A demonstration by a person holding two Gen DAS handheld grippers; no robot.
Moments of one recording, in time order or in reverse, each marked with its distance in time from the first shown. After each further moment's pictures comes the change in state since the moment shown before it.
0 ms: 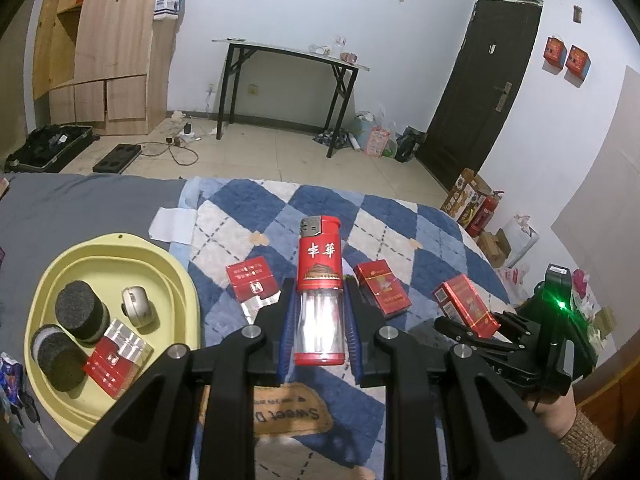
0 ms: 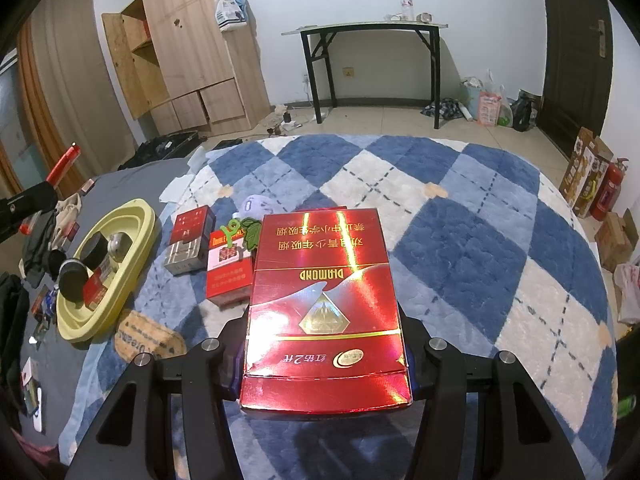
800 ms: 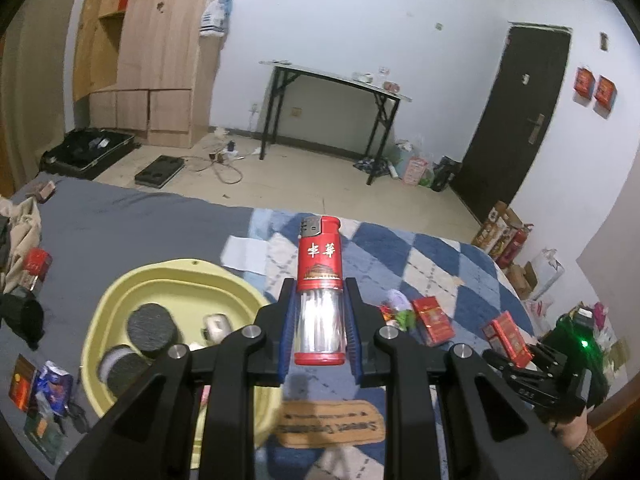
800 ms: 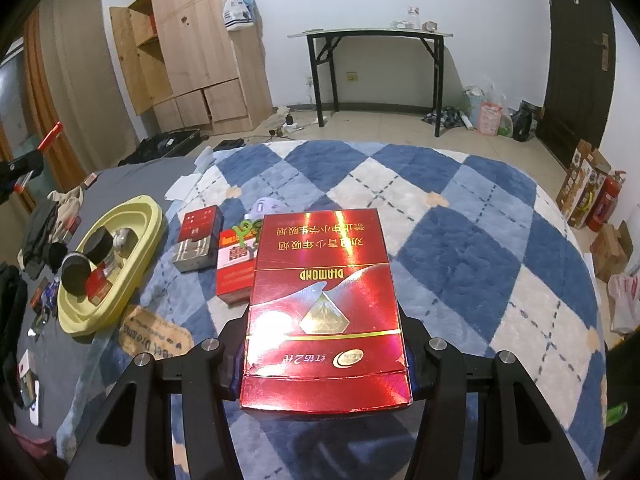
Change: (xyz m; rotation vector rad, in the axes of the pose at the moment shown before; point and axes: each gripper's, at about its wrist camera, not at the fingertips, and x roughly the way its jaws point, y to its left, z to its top) left arm -0.044 0.072 0.026 -0.076 -0.078 0.116; right arm -0.016 0.011 0.001 -0.045 -0.015 -0.006
